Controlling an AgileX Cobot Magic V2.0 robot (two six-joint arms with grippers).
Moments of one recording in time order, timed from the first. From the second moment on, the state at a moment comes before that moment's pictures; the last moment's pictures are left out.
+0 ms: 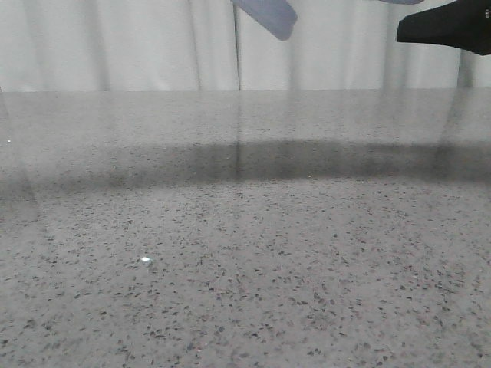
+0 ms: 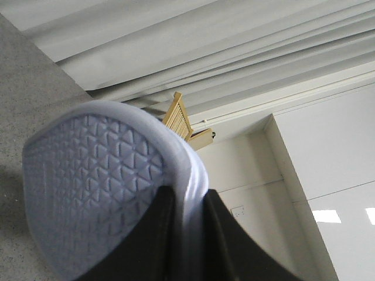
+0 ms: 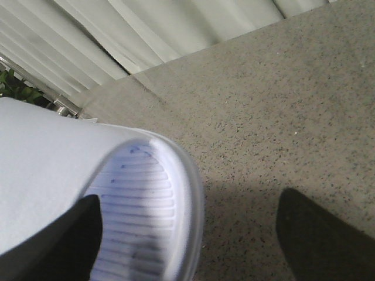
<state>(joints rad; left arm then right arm) -0.09 1.01 -0.79 -1.80 0.98 0.54 -0.03 1.32 -0.75 1.77 0.88 -1.43</state>
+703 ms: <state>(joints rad) -0.08 1.01 -0.79 -1.78 0.95 0.54 -0.10 1.32 -0.91 1.77 0.88 -1.42</state>
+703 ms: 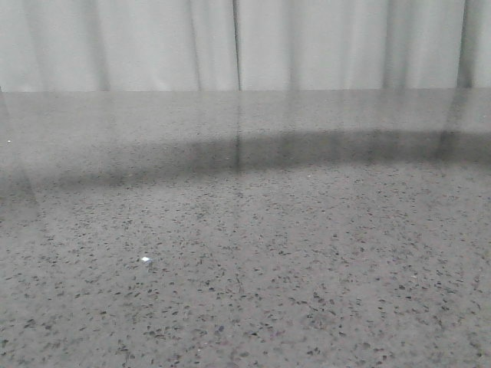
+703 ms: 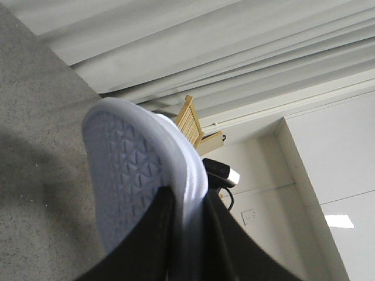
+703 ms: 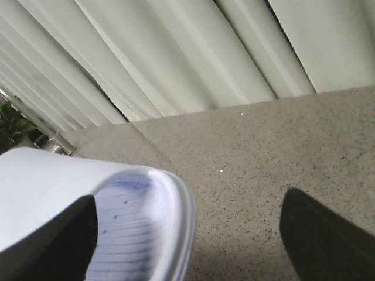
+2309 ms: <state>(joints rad) -0.09 1.29 -0.63 -1.75 1.02 0.86 -0.27 1.08 -0.91 1.76 1.01 -1.39</state>
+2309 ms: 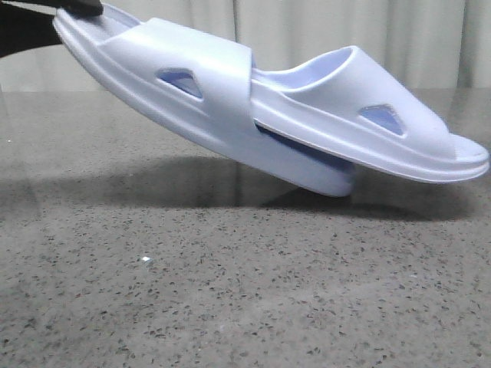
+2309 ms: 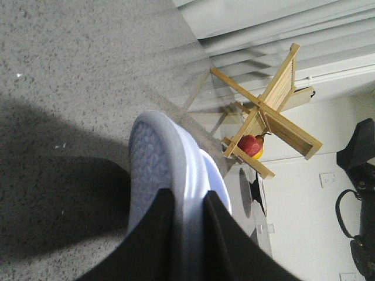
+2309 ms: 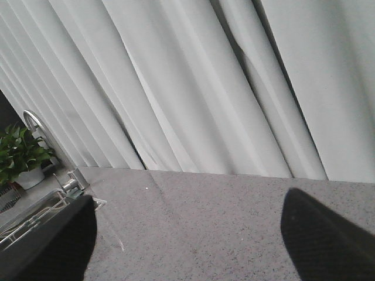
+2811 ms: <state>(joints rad) -0.09 1.32 -0.54 -1.76 1.00 0.95 -0.27 1.08 -0.91 1.76 1.04 -1.39</state>
